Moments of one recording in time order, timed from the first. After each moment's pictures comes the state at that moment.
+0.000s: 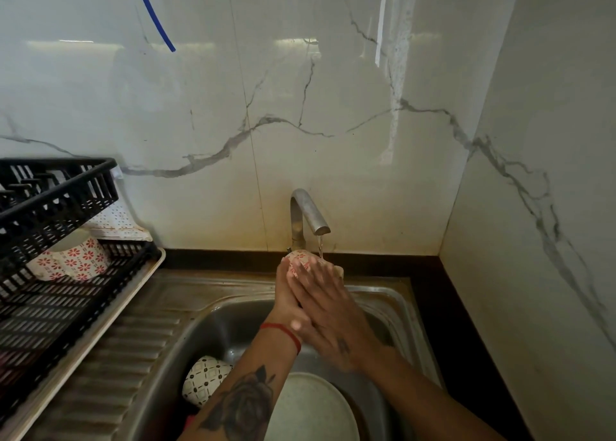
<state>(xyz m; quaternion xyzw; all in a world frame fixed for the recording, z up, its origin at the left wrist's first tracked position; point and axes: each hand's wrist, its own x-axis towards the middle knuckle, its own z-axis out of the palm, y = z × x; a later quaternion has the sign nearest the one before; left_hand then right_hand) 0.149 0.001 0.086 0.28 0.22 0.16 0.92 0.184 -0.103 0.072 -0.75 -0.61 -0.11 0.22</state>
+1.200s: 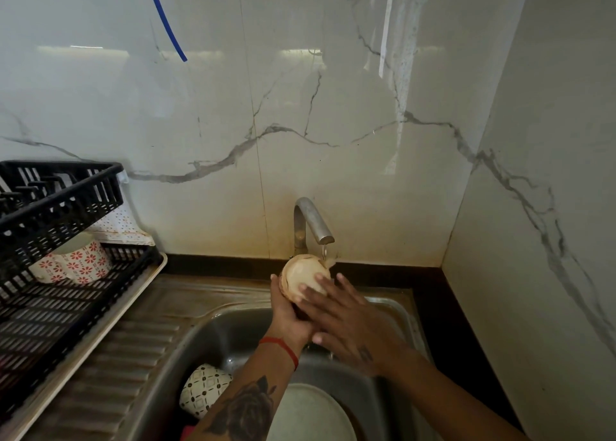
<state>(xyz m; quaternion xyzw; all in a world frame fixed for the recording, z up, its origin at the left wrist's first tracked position) 0.152 0.004 0.086 0.12 0.33 0.11 0.93 0.214 -0.121 0.076 -0.75 -0.65 -0.14 0.06</state>
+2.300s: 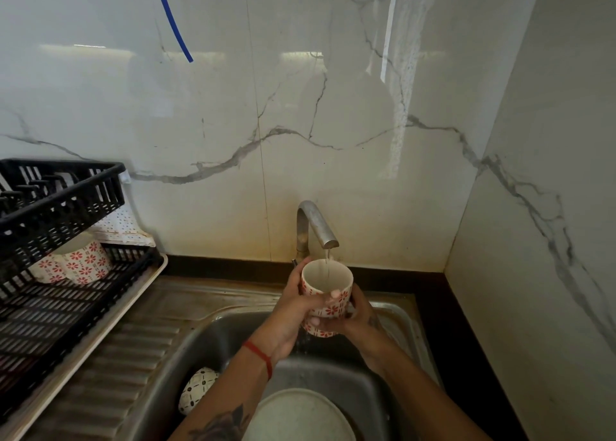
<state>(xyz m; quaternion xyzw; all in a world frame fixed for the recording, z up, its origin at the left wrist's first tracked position) 0.135 0.013 0.096 0.58 0.18 0.14 0.78 0.215 -0.097 0.061 -0.68 -0.23 0.27 0.65</state>
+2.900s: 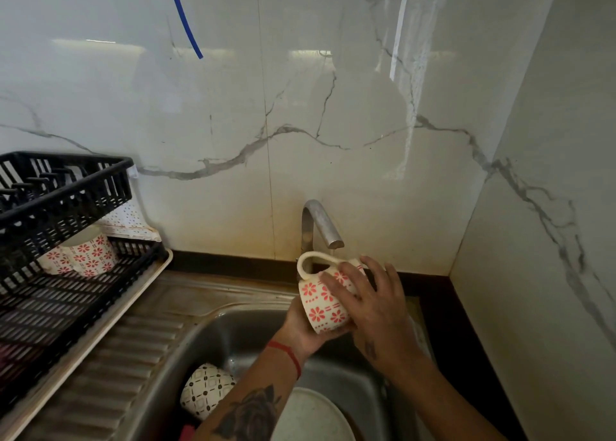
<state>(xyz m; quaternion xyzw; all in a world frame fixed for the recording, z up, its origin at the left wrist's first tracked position) 0.151 0.001 0.075 0.21 0.26 0.06 0.94 0.204 -0.124 0.107 -0.77 -0.51 -0.37 0.12</state>
